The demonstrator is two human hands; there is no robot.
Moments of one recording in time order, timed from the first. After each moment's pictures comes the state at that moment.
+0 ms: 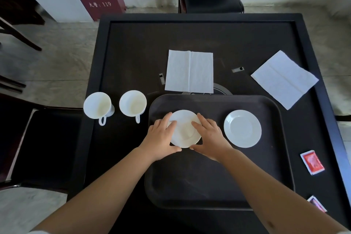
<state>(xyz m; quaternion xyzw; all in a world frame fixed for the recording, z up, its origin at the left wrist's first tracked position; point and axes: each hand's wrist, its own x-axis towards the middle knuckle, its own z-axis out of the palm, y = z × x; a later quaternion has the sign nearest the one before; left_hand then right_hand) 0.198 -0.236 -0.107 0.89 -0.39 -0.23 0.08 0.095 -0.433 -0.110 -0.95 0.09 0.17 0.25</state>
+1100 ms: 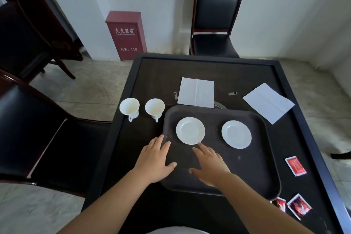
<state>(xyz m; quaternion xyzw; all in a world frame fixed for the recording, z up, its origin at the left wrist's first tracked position) 0.096 -0.148 -0.013 0.93 -0.30 -0.20 0.04 0.004 -0.354 -0.033 -0.96 0.09 0.21 0.18</state>
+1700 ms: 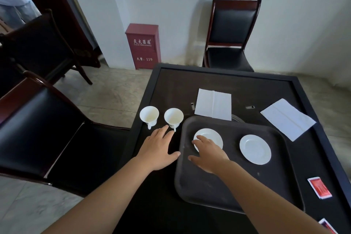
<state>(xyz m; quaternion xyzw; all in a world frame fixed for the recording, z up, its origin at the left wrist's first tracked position) 0.158 -0.106 0.025 0.94 -0.29 -0.14 0.10 0.087 -0.312 0.015 -0.97 0.05 0.17 0.19</state>
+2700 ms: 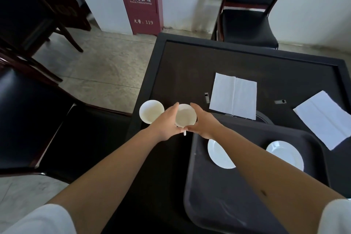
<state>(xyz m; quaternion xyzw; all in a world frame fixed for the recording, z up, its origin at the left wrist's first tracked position) 0.315 -0.146 -0.065 0.90 -0.19 -0.30 0.27 0.268 -0.321 -0.064 -0.89 0.12 0.24 0.38</state>
